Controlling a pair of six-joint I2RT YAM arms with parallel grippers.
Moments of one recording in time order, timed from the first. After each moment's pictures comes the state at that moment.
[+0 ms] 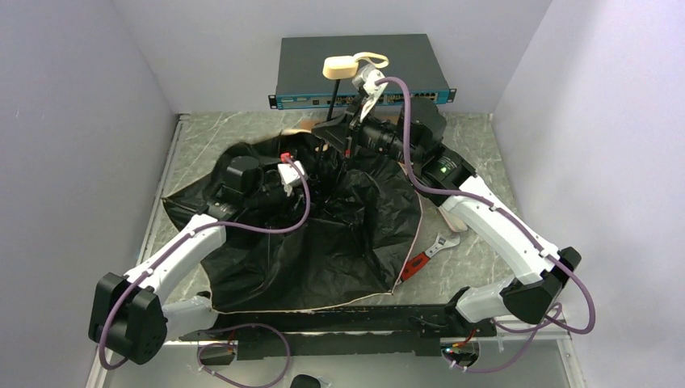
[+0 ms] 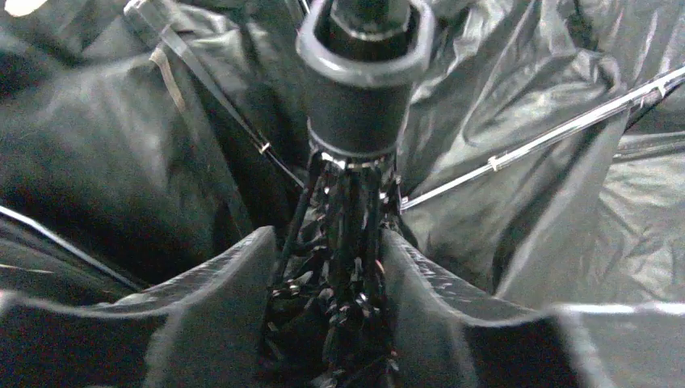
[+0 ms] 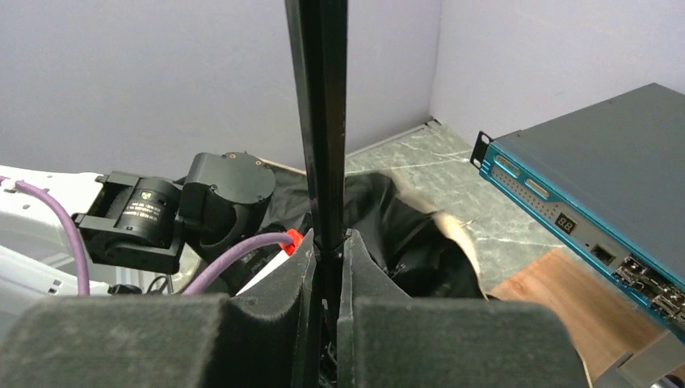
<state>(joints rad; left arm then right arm) -0.41 1.16 0.79 -0.08 0.65 0.33 0.76 1.37 1.56 -0.09 -0.36 0.12</state>
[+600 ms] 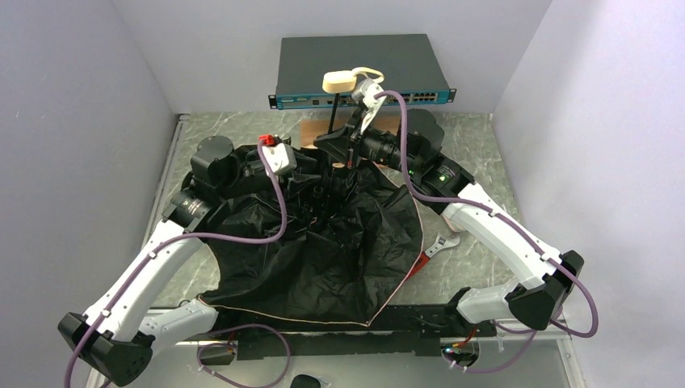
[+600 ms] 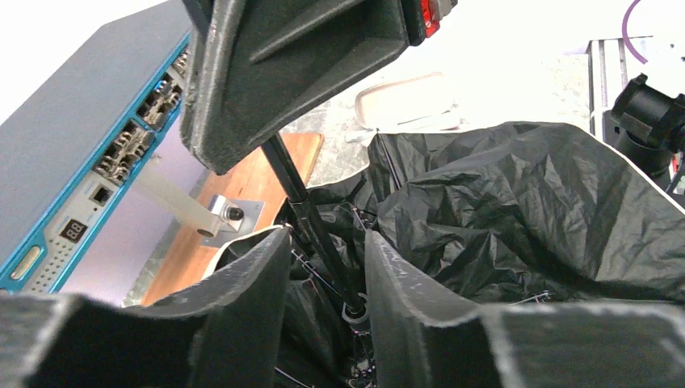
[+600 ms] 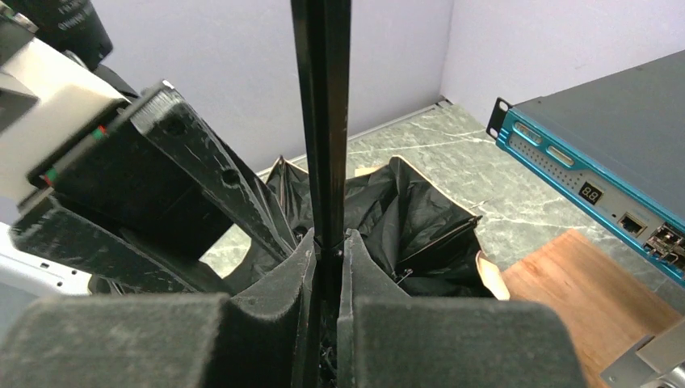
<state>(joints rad) -0.50 1.01 1.13 -0.19 0.69 0.33 0.76 1.32 1.44 -0.06 -0.38 0.11</state>
